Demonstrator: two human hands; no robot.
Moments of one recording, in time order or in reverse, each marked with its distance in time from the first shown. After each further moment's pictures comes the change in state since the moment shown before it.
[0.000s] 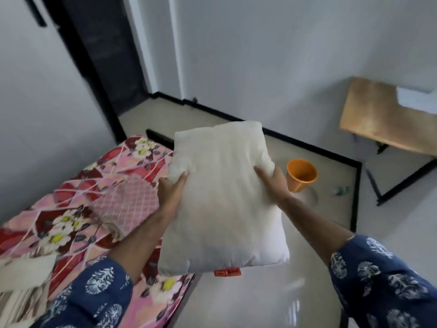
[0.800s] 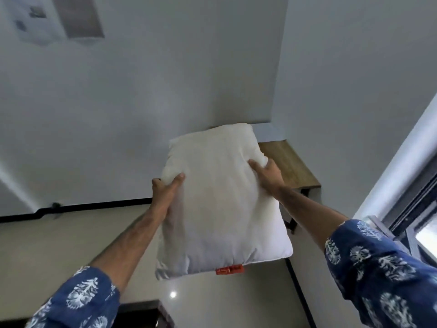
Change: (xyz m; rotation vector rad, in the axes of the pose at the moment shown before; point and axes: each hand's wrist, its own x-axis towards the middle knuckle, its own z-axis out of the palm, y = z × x) left_hand 0.074 0.299 0.601 0.047 -0.641 0.345; right_hand 0.338 -0.026 -0.430 0.100 0.598 -0.016
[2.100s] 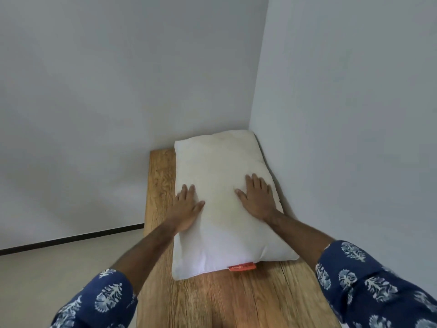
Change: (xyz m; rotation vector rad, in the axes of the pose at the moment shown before) left_hand 0.426 0.019 0.477 0.912 -0.682 0.204; right_hand 0.585 0.180 -0.026 -1.030 -0.207 -0.007
